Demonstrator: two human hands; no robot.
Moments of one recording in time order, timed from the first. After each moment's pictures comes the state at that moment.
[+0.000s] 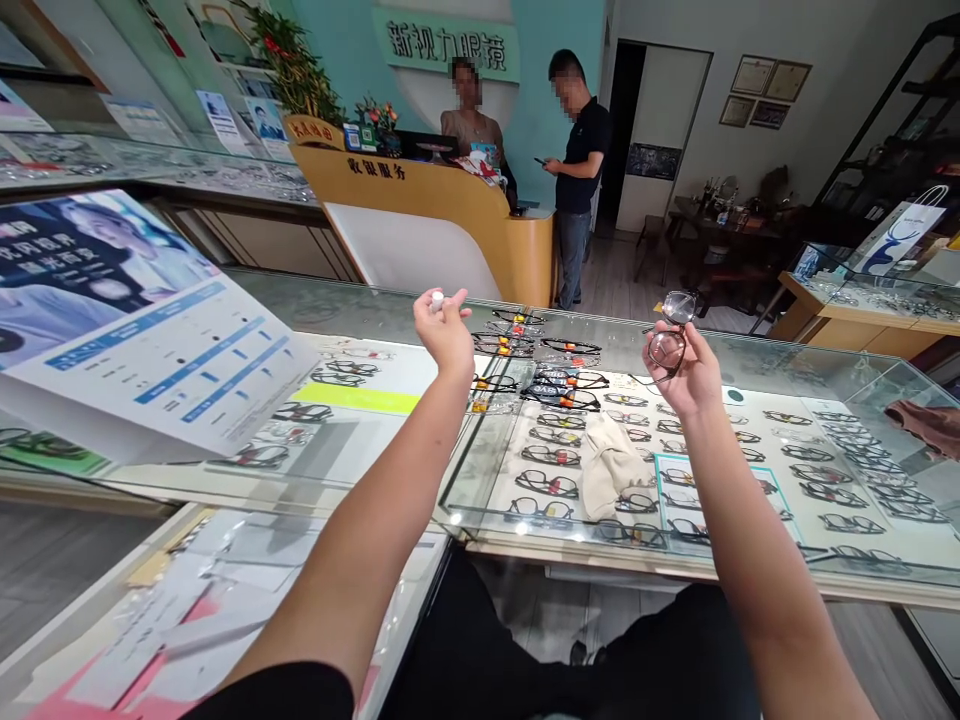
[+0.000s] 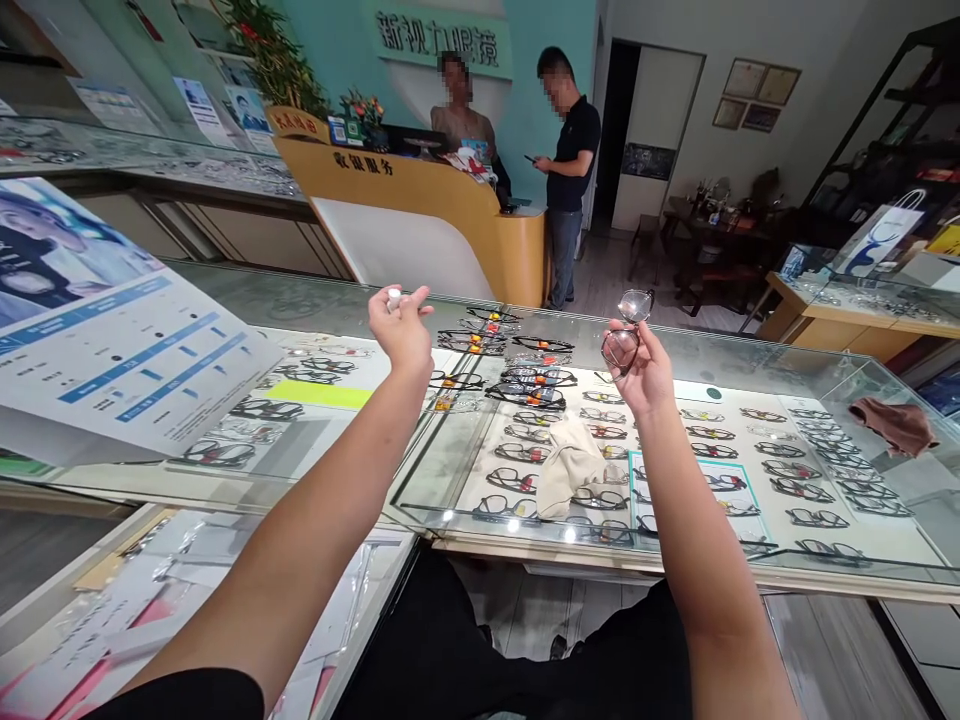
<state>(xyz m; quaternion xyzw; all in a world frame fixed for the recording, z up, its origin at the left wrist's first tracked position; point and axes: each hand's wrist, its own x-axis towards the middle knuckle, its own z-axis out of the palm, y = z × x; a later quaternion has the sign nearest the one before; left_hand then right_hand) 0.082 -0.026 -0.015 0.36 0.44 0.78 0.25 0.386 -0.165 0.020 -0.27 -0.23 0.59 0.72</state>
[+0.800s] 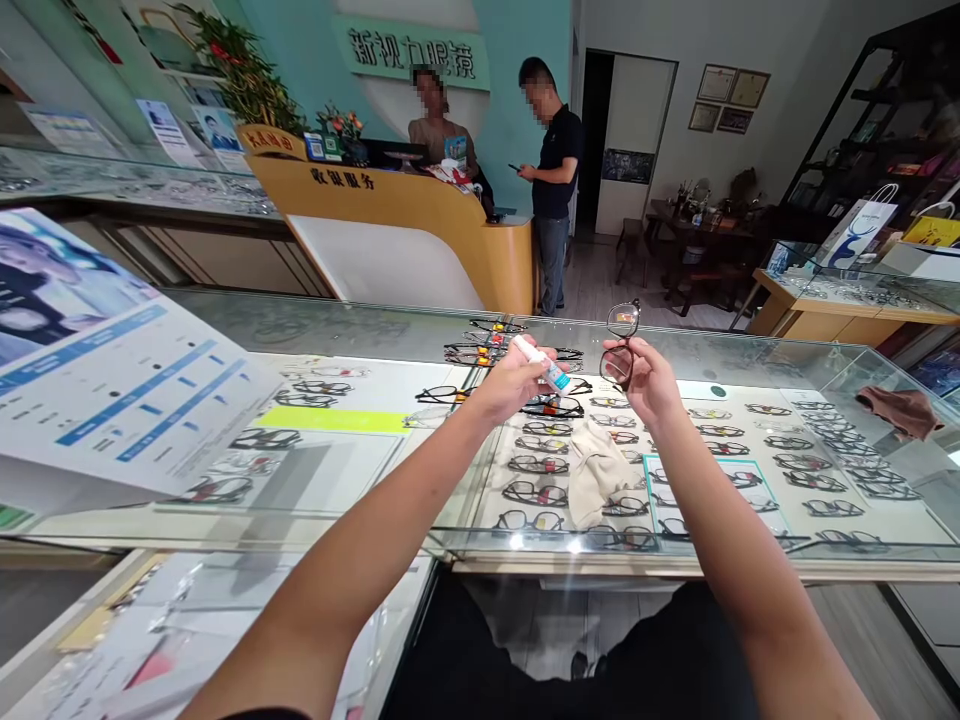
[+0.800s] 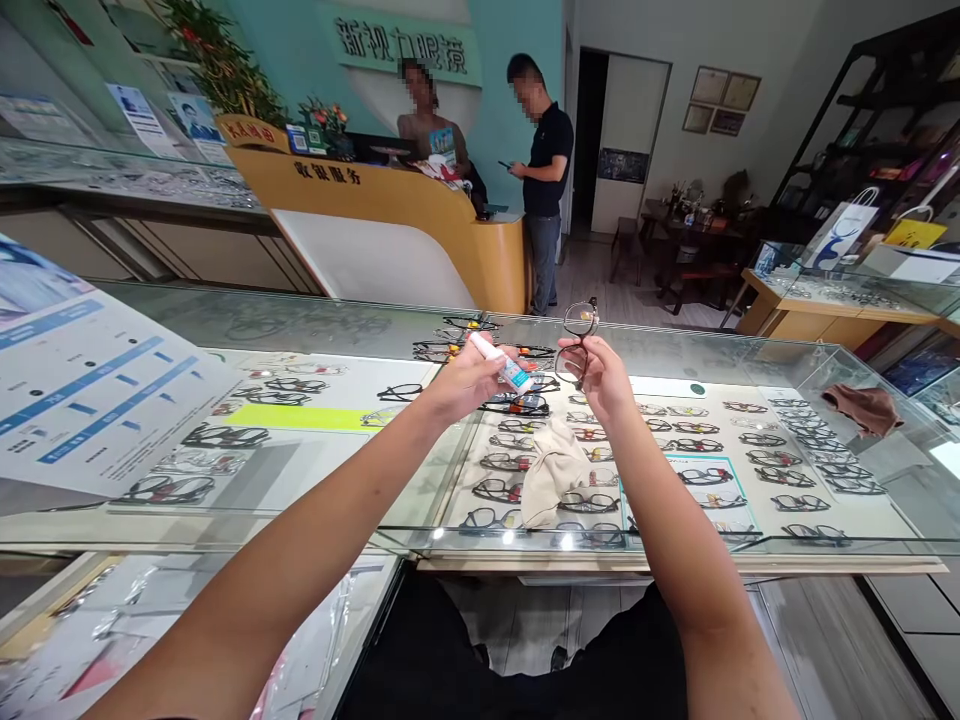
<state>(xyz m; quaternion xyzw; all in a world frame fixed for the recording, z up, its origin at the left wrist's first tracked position) 0.144 -0.107 -0.013 0.48 0.21 0.44 0.73 0.360 -0.164 0.008 -0.33 -0.35 0.56 0.68</state>
